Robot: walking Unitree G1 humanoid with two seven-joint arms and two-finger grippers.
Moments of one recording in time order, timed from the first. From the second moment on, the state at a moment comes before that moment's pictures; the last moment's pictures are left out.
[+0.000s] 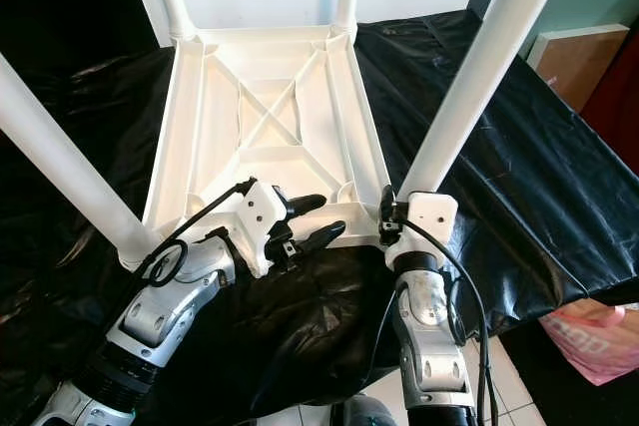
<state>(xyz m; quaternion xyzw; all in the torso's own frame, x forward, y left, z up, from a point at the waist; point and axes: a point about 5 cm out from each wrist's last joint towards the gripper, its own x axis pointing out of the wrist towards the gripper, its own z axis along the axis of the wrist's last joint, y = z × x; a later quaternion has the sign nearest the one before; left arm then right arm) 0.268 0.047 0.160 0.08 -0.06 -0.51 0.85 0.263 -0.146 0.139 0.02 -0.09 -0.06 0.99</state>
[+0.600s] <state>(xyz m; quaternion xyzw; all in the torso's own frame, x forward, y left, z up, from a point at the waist) 0.269 0.047 0.159 0.08 -0.06 -0.51 0.85 0.256 -0.148 0.141 0.01 -0.10 -0.03 0.99</state>
